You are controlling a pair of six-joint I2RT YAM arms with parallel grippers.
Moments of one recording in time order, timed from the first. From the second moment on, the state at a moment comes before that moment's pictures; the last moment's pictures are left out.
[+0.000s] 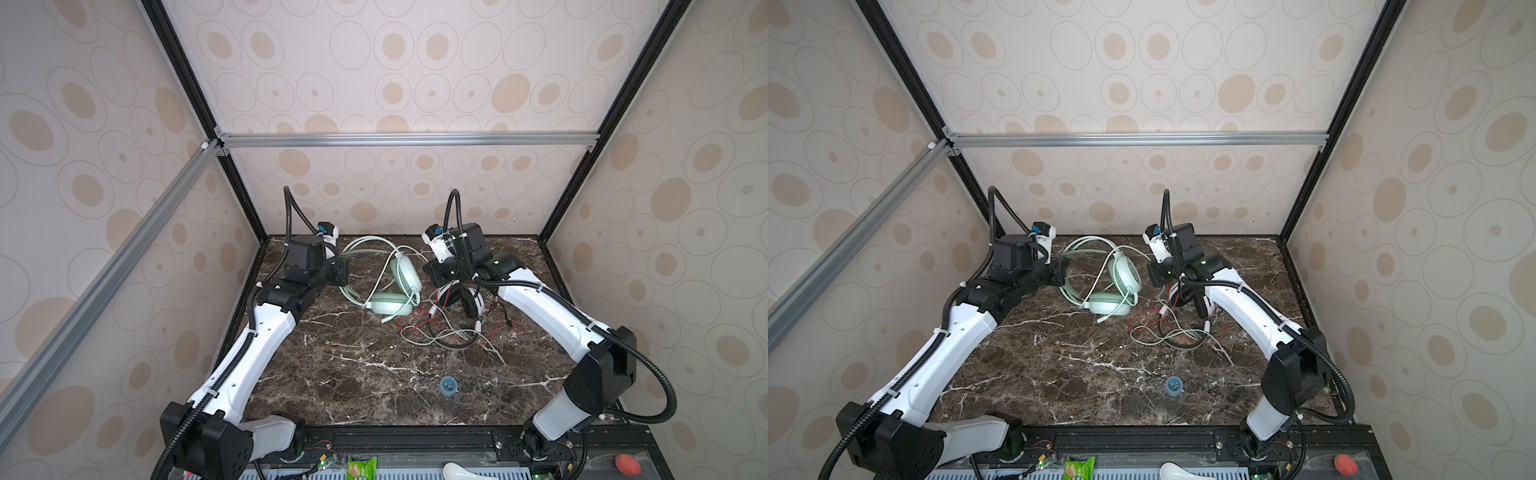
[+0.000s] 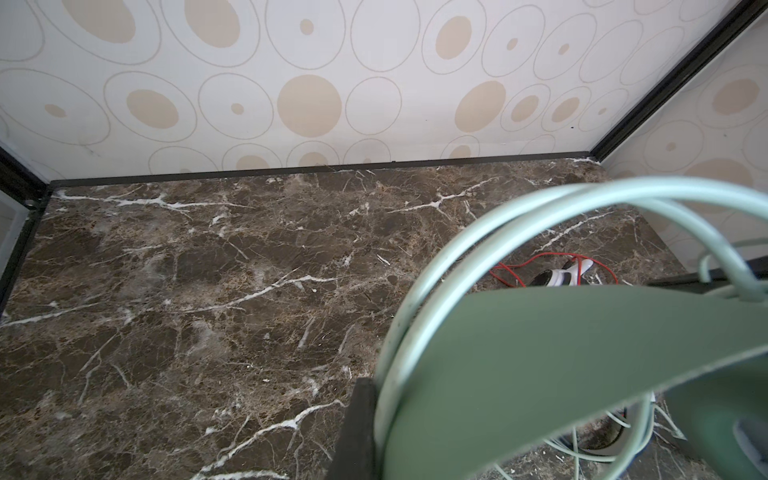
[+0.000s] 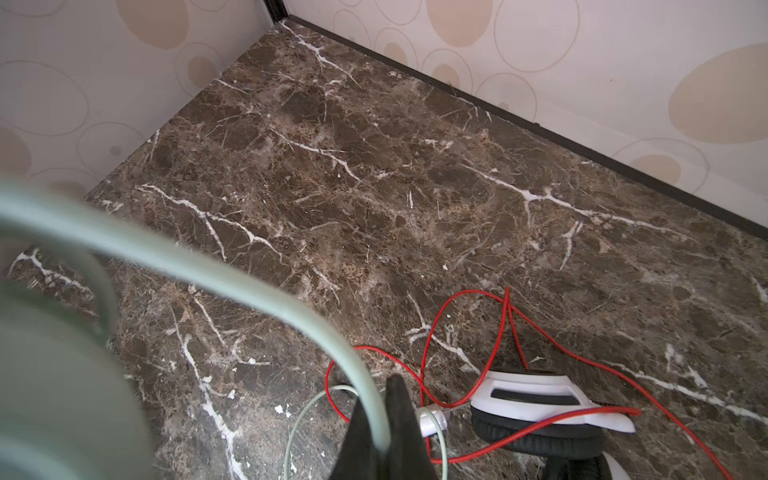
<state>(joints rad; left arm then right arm) -0.29 1.24 1.23 -0.50 0.08 -0.19 0.52 1.63 1.52 -0.60 -0.17 0.02</state>
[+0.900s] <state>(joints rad) -0.28 1.20 1.23 -0.37 0.25 -0.38 0.51 1.65 1.31 -0.09 -0.51 0.26</state>
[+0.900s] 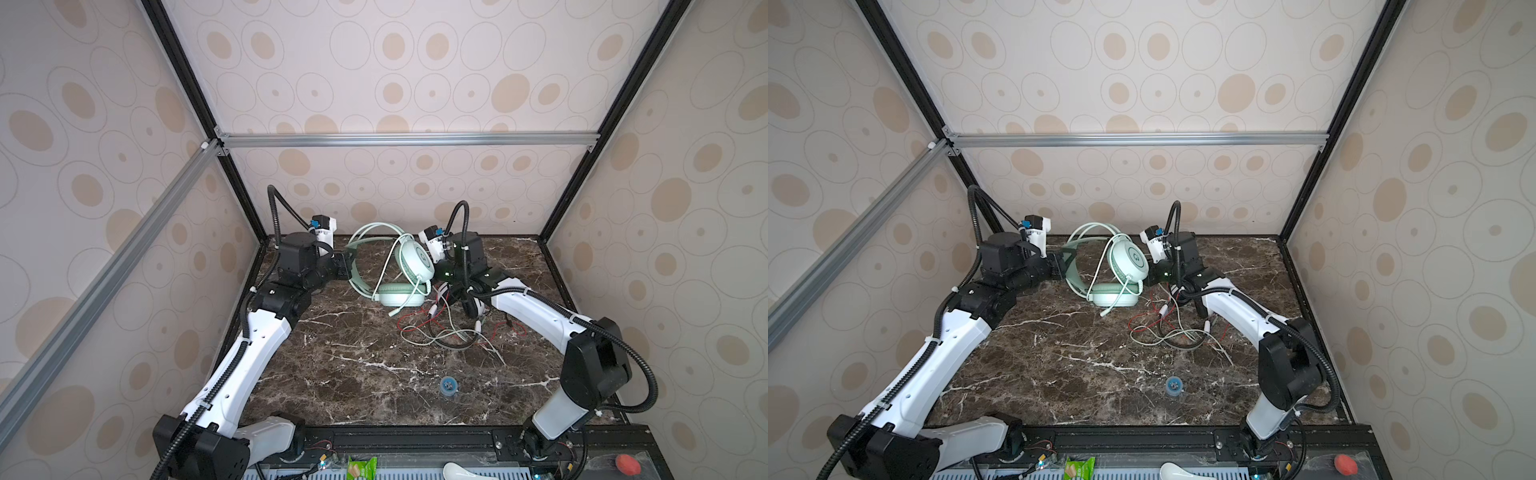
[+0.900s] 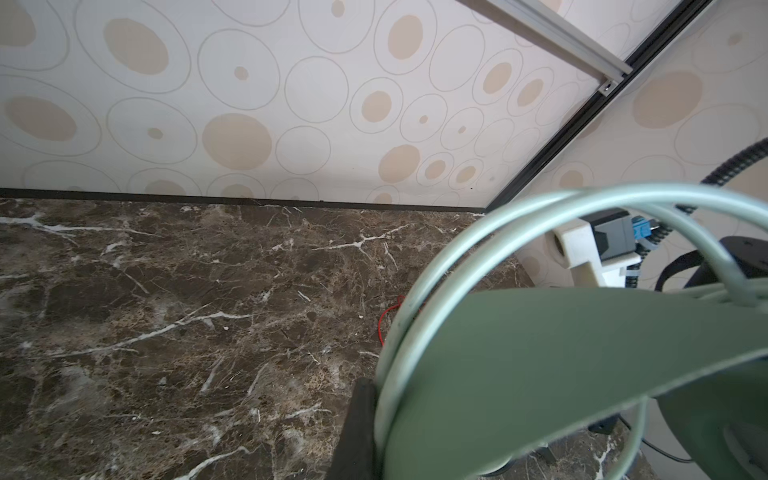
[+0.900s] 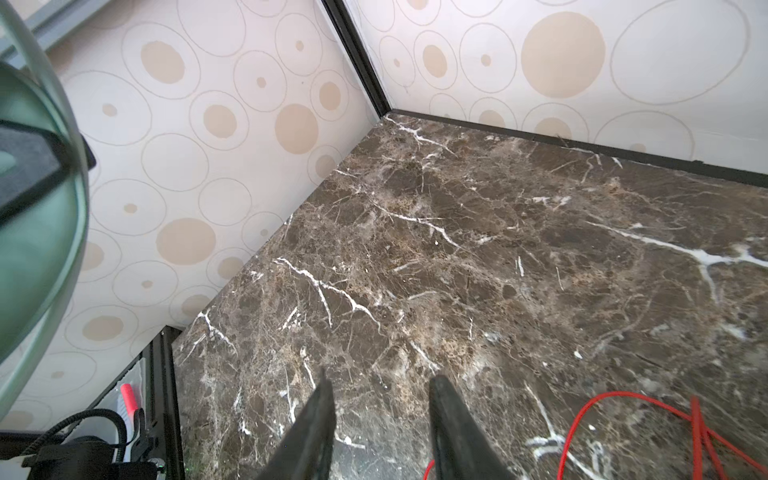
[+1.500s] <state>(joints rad) -0.26 1.22 1.42 -0.38 0.20 -0.55 0.55 1.74 1.20 0.10 -0.54 0.36</state>
